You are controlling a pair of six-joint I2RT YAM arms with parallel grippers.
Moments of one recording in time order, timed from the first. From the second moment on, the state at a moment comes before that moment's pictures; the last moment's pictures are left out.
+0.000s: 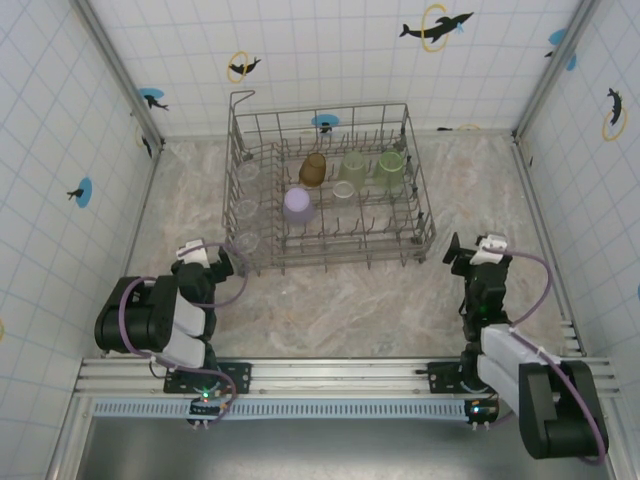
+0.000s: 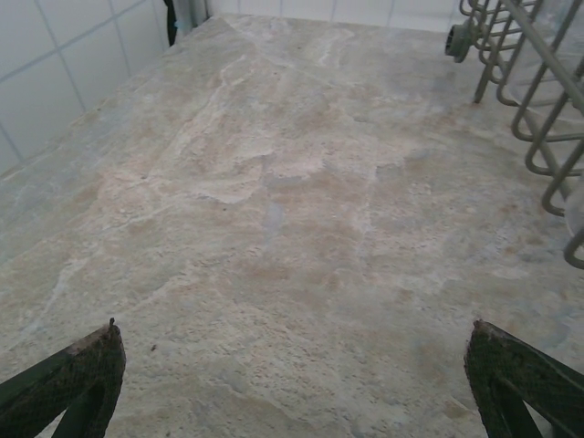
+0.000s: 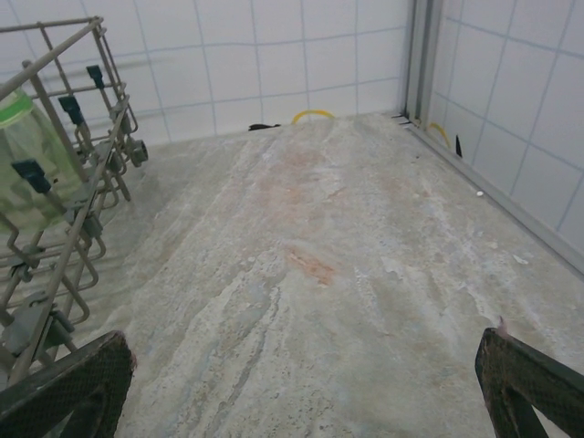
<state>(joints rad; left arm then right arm) -0.01 1.51 0.01 1.17 -0.15 -0.07 0.09 0.97 0.01 0.78 0.24 0.11</state>
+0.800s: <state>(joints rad) 0.00 1.51 0.01 1.18 -0.15 -0.06 0.04 1.51 0.01 1.36 0.19 0.10</state>
